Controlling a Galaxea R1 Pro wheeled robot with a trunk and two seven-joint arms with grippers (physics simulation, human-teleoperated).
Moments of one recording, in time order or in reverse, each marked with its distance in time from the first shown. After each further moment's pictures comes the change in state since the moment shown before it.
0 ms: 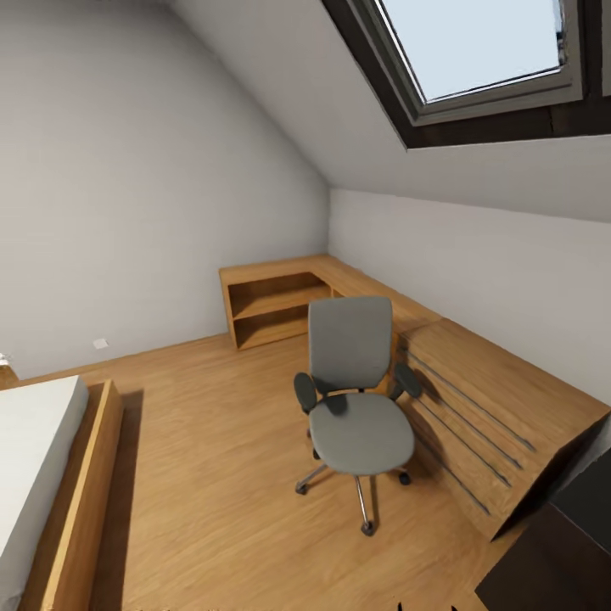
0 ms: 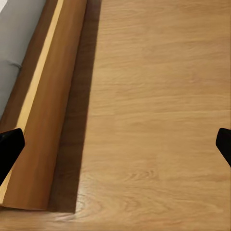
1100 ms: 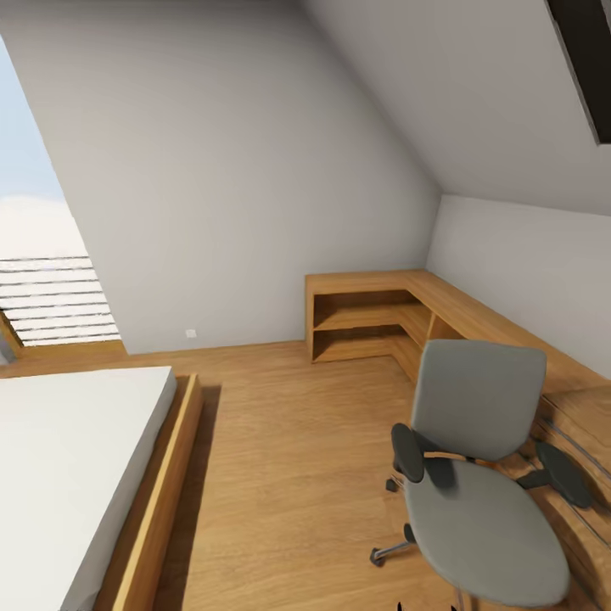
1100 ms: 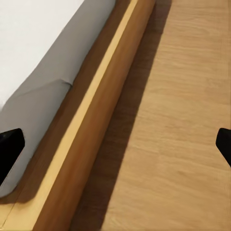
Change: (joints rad) left arm 0.000 0.001 -0.001 -0.001 0.000 0.000 -0.003; right arm 0.000 0.002 -0.002 0.000 -0.003 0.000 0.001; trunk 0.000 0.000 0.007
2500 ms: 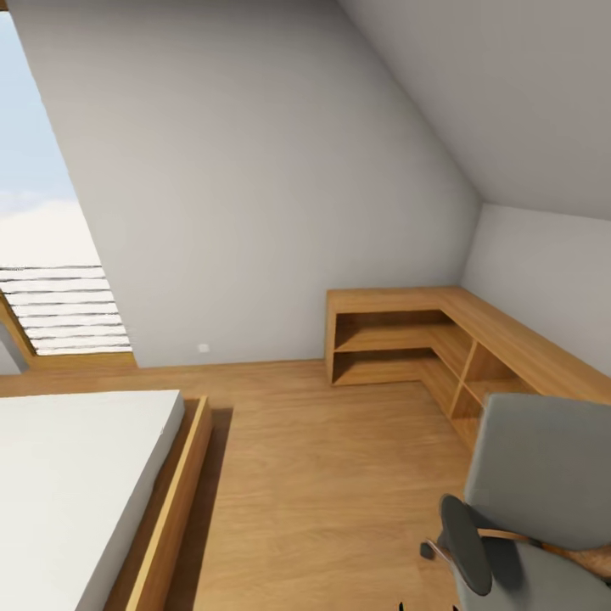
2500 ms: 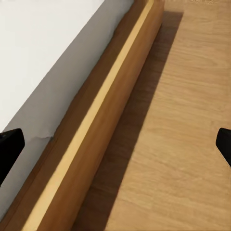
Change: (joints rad) left arm 0.000 -0.003 -0.001 0.000 -0.002 0.000 -0.002; right arm 0.000 -0.006 -0.003 -0.001 0.000 0.000 0.004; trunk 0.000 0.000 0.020
